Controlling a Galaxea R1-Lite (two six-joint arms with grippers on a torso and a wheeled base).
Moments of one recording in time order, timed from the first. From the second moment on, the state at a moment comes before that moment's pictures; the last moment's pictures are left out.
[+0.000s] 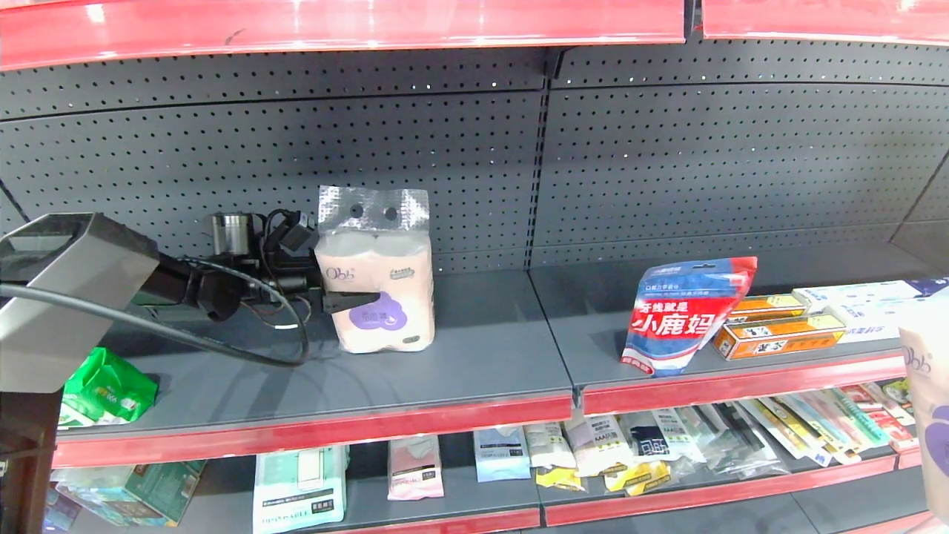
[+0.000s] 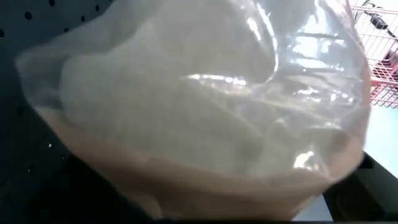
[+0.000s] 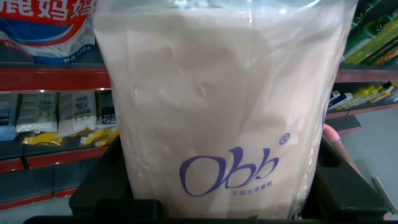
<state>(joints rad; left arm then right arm) 0.02 2.37 -1.45 -0.47 -1.21 0.45 -0.12 0.73 -0.37 -0.12 -0.24 -0.36</state>
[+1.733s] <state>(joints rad) 0.11 2.15 -0.92 -0.77 -1.28 0.46 -0.12 0.78 -0.43 -0.12 -0.23 -0.35</state>
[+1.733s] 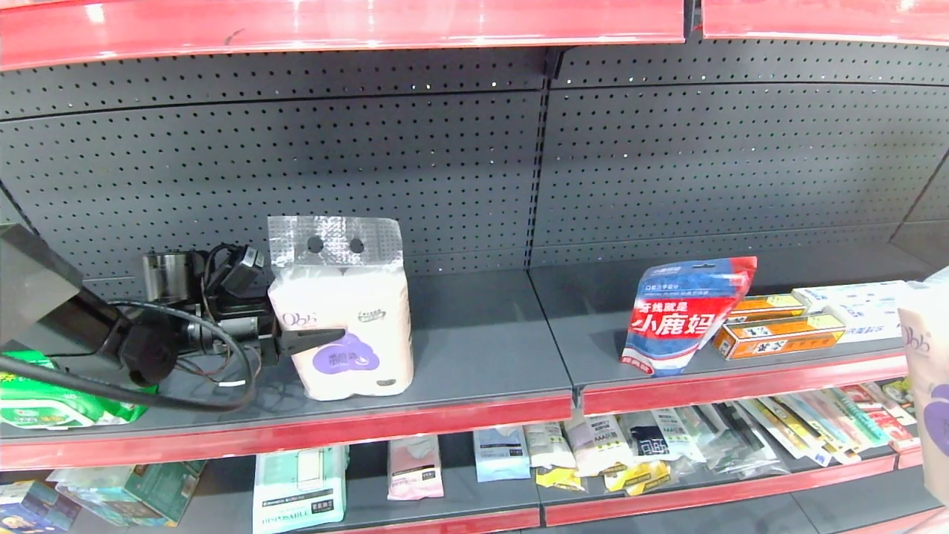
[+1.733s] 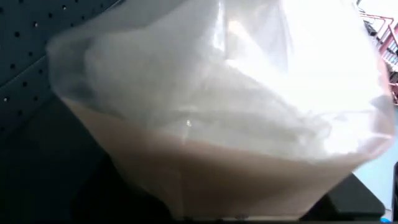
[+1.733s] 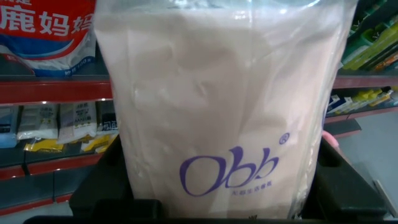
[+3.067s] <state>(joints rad) 0.16 2.12 -0.73 -0.92 -1.35 0.47 -0.12 0.78 -0.48 -0.12 -0.24 -0.36</state>
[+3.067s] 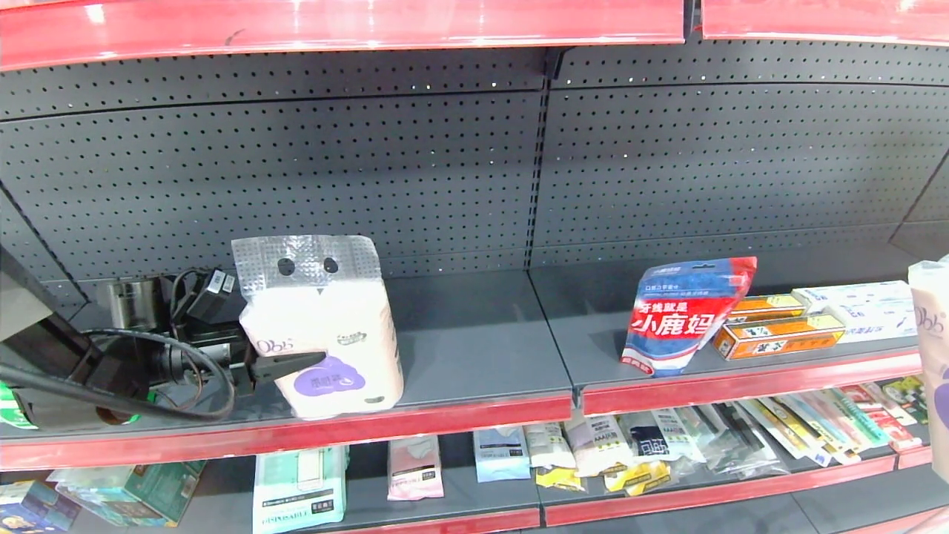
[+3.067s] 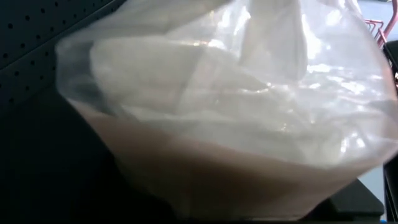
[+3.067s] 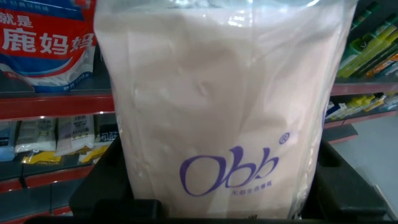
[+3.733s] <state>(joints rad) 0.15 2.13 -0.74 -0.92 -1.36 0.48 -0.12 0.78 -0.48 -0.12 -0.24 -0.36</state>
